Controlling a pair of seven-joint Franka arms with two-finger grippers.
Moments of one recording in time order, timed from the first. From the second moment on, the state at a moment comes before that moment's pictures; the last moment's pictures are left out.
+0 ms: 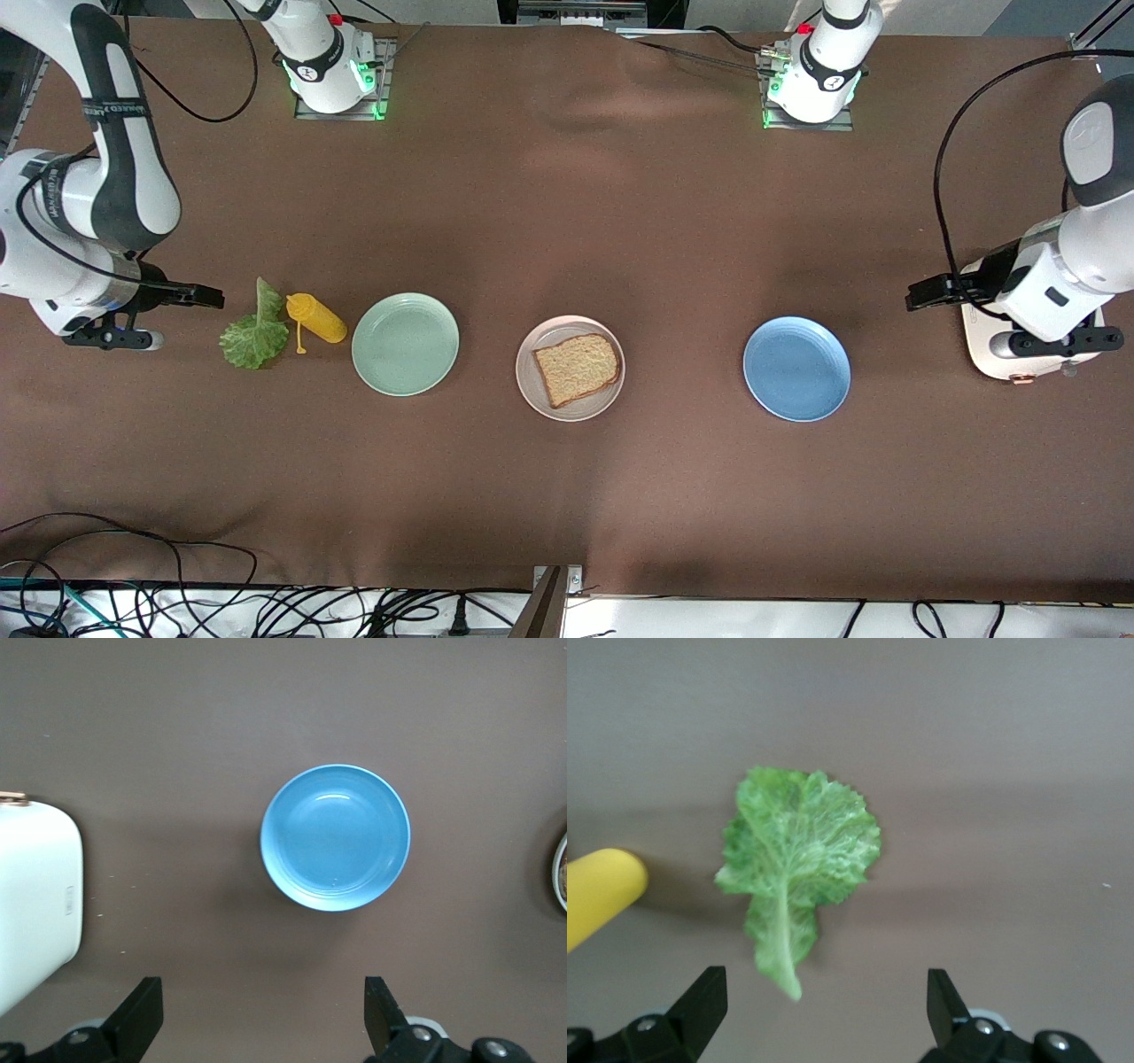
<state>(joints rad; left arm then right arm) 0.00 0.23 0.01 -1.54 -0.05 1.65 -0.09 -0.01 0.32 -0.16 -2.02 0.01 2.20 -0.11</state>
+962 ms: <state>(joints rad) 0.01 0.16 0.00 -1.60 -0.01 1.61 -0.09 0.03 0.42 -0.13 -2.18 0.01 2.50 -0.07</state>
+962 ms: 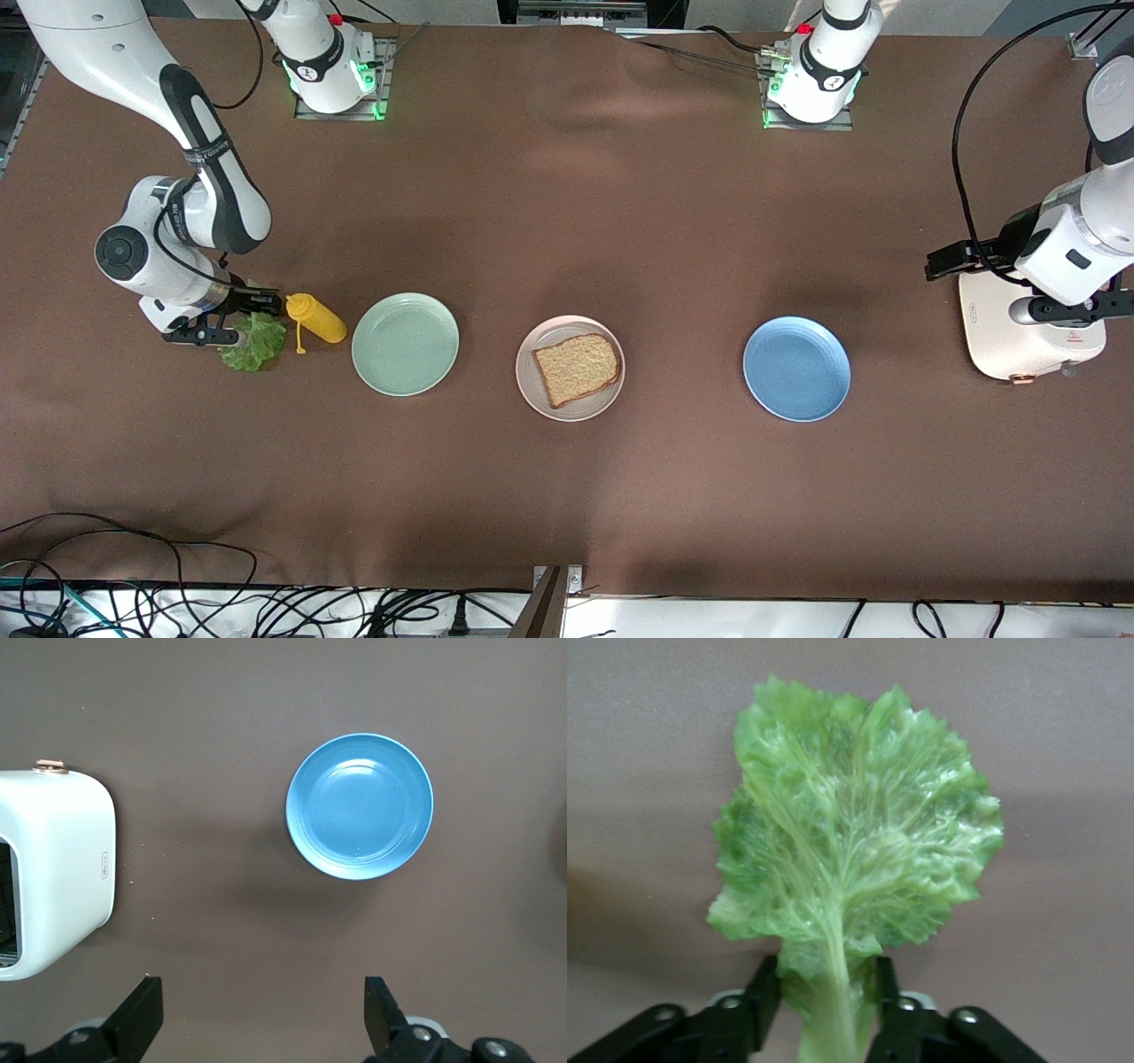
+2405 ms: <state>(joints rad) 0.03 0.16 0.00 -1.61 -0.01 1.59 -0.09 0.10 0.30 -0.04 -1.55 0.01 1.74 0.10</state>
